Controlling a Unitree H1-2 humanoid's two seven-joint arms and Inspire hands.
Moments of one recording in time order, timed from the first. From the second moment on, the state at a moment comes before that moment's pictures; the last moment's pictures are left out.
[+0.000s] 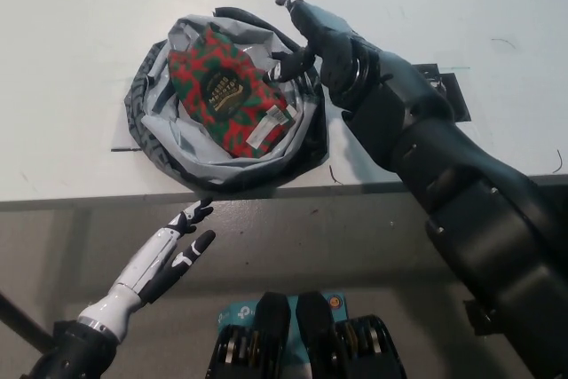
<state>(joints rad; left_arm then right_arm) -0.19 0.31 -0.15 0.08 0.21 -0.08 -0.21 -1.36 0.04 0.41 1.40 -0.40 0.08 -0.01</state>
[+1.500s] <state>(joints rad) -0.18 0.31 -0.15 0.08 0.22 -0.08 -0.21 -1.33 0.00 0.36 1.40 -0.40 0.09 -0.02</state>
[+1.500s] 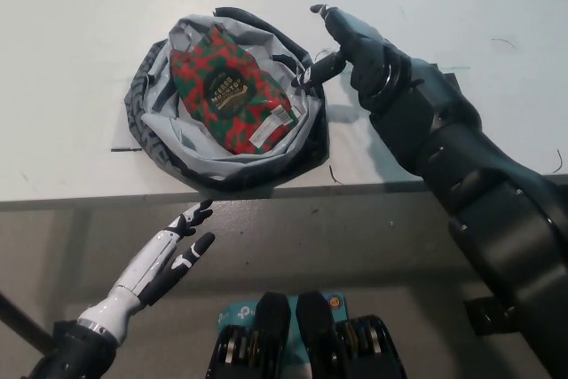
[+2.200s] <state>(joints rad) -0.18 0.31 -0.15 0.08 0.22 -0.08 -0.21 -1.32 0.04 0.50 1.42 -0.46 0.10 0.00</state>
